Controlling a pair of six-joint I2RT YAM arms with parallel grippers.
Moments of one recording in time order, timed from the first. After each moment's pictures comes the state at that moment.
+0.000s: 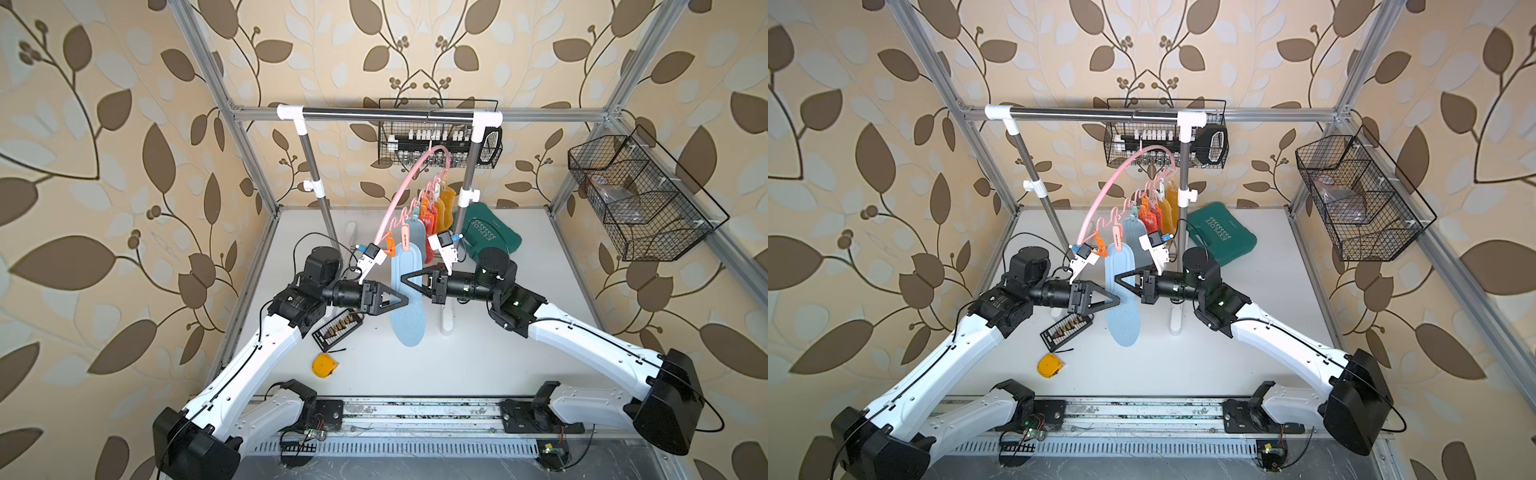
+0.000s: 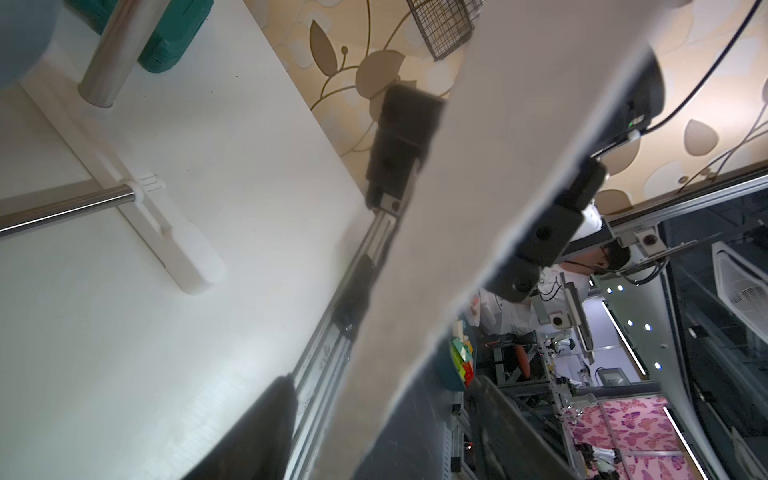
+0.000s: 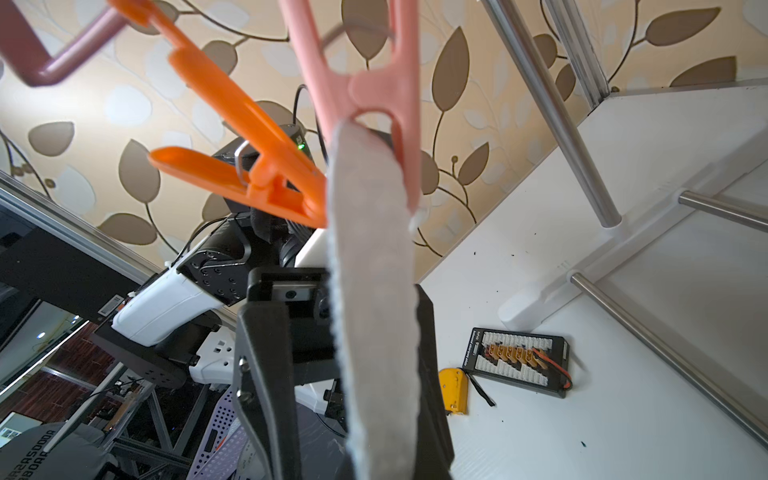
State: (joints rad) left arm -0.47 1.01 0.91 -0.38 1.05 -0.56; right arm 0.74 1.25 0.94 0.23 -0.56 0.70
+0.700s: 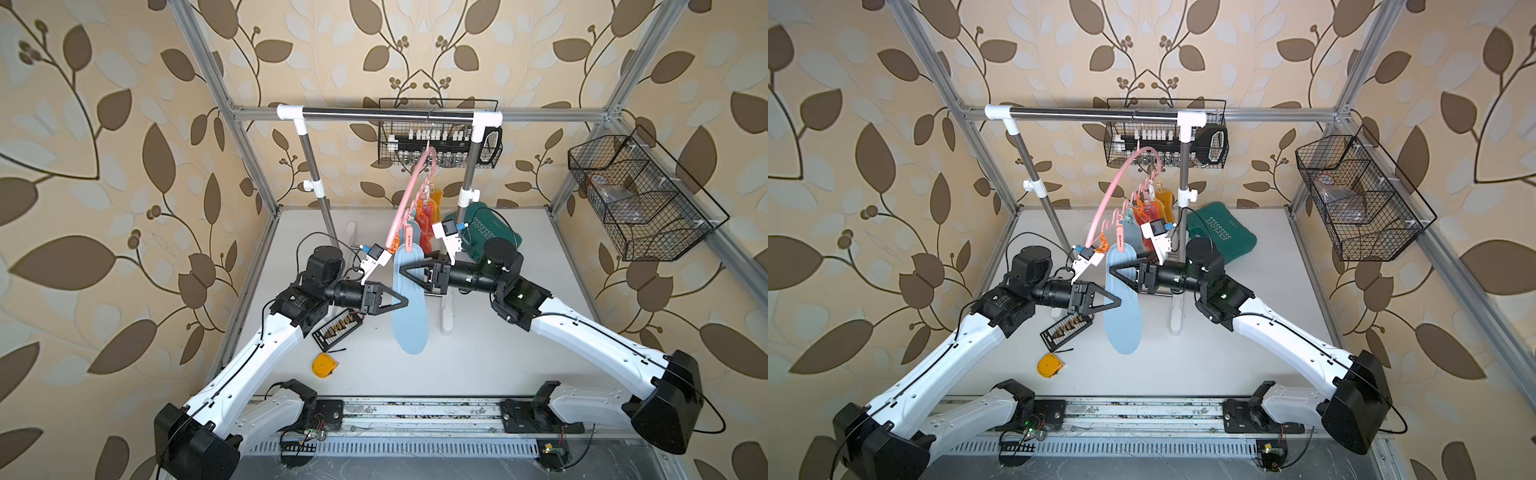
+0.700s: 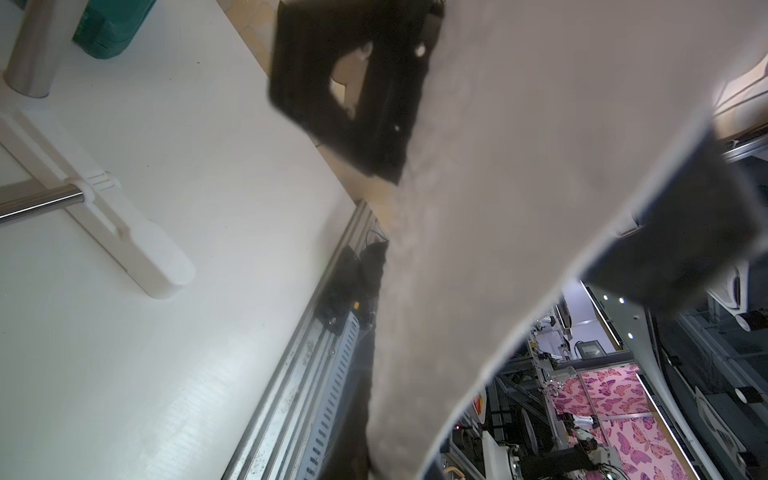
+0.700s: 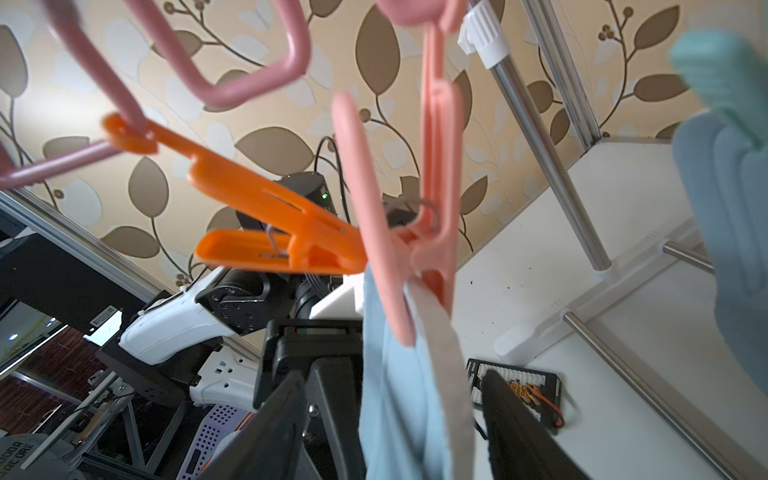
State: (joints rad) left arm -0.49 1.02 0.91 -0.35 1.12 -0.56; right arm 0.71 1.25 1.04 0.19 -0.56 0.64
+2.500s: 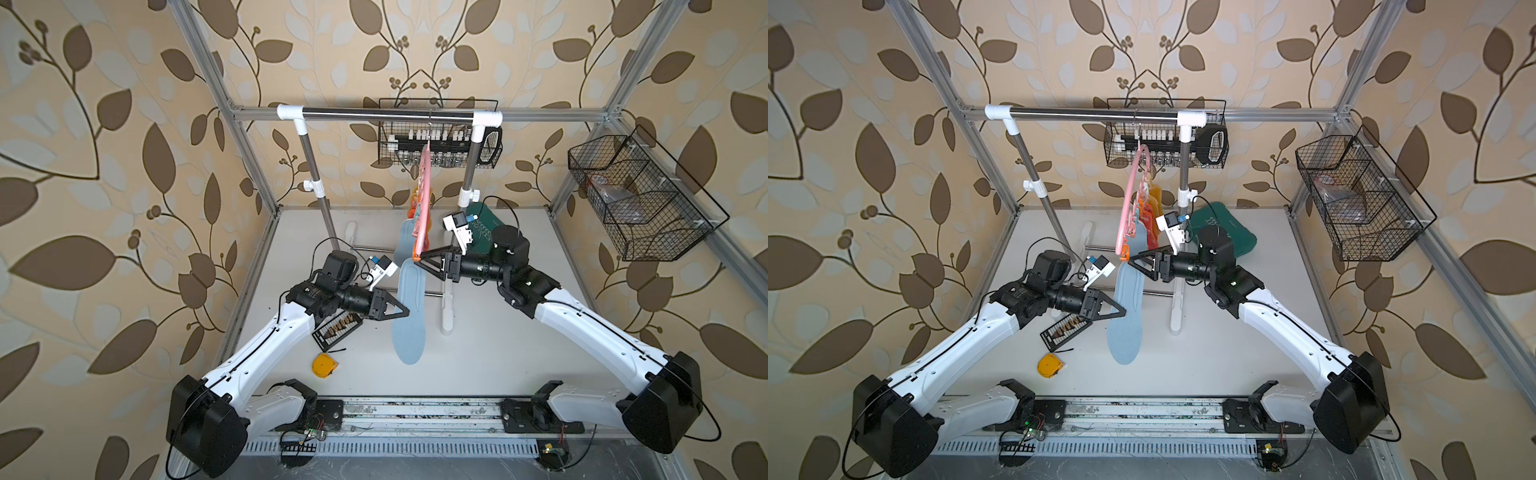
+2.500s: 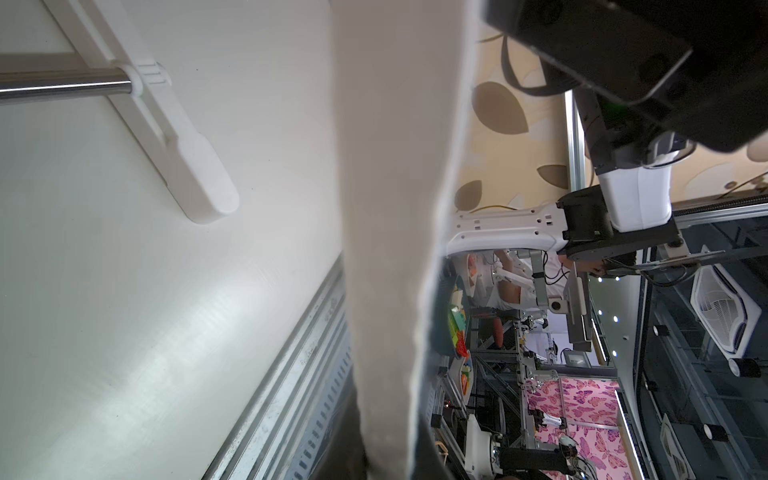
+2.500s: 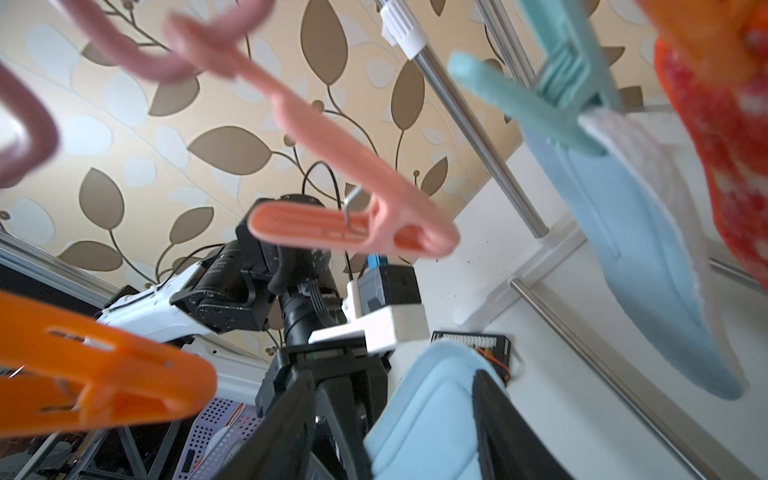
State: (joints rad) left arm -0.51 1.13 0.89 -0.50 1.05 -0.50; right arm 0.56 1.25 1.03 0.03 -0.66 0.63
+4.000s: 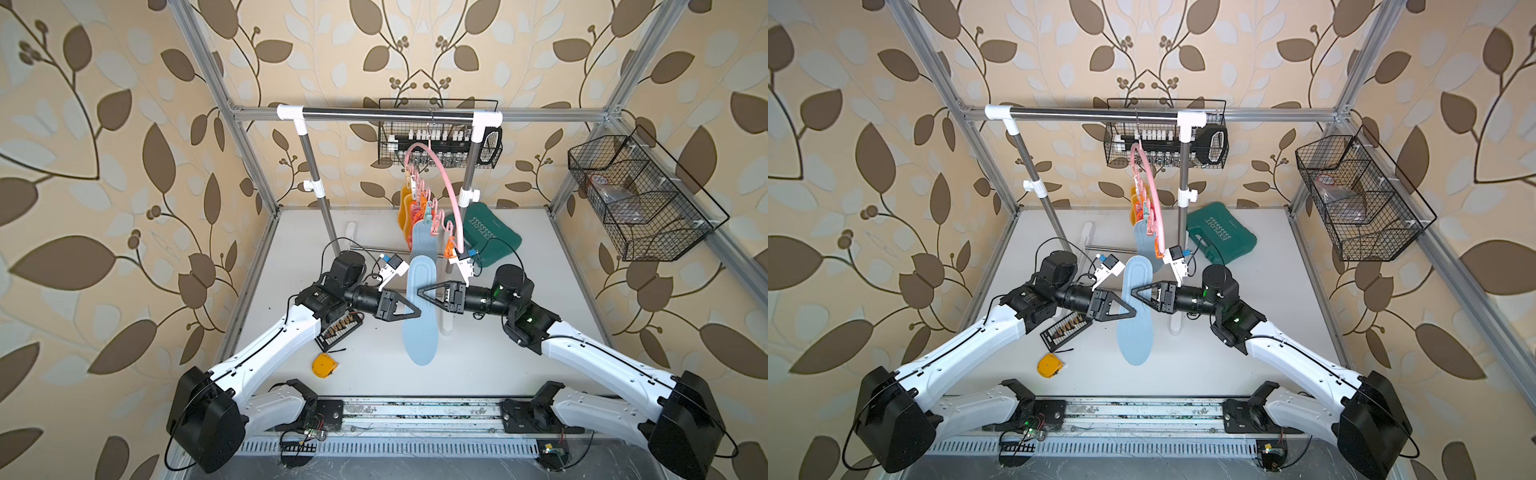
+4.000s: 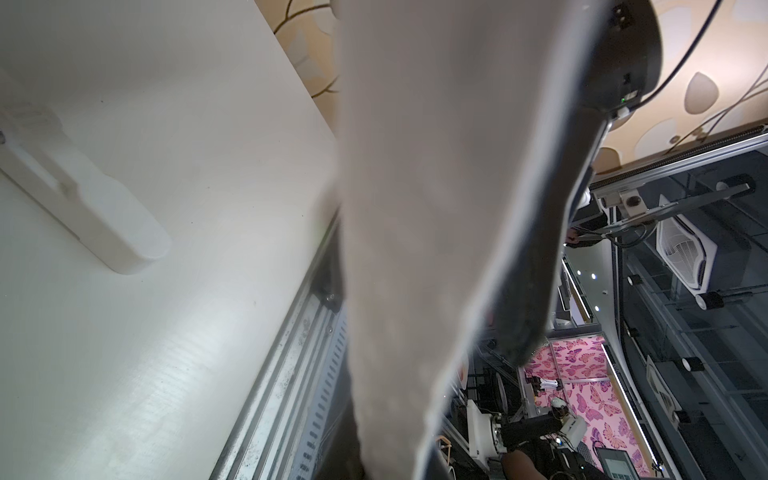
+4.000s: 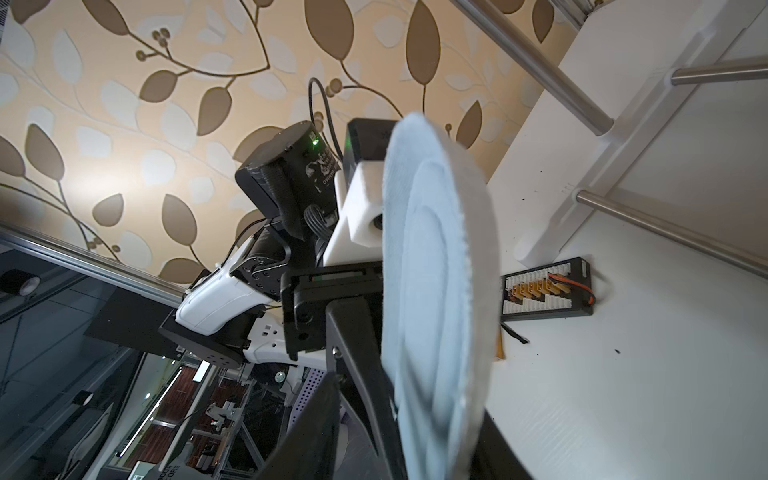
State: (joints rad) left arm -0.59 1.15 0.85 -0.24 1.11 -0.58; right arm 0.67 1.10 0.70 0.32 -0.64 0.96
